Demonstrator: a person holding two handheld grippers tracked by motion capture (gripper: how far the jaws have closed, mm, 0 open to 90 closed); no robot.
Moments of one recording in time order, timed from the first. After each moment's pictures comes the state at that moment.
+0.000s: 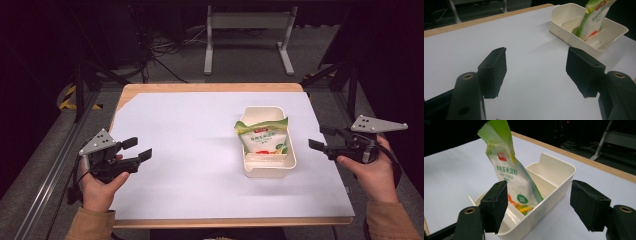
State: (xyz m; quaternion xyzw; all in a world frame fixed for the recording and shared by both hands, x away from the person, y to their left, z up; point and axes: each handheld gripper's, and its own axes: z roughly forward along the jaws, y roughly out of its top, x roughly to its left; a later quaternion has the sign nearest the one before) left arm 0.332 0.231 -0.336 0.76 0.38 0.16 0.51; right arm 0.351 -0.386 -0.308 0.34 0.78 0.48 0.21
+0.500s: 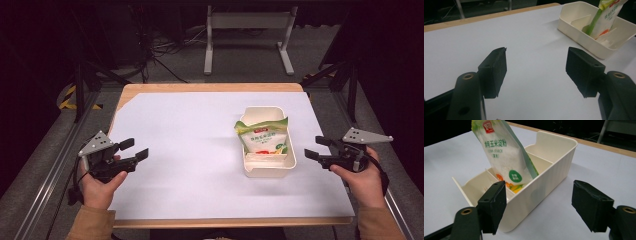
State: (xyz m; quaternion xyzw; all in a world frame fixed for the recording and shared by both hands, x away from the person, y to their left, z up) left arm 0.340 0.242 -0.353 0.75 0.39 0.17 0.51; right arm 0.354 -0.393 -0.358 0.37 0.77 0.48 0.19
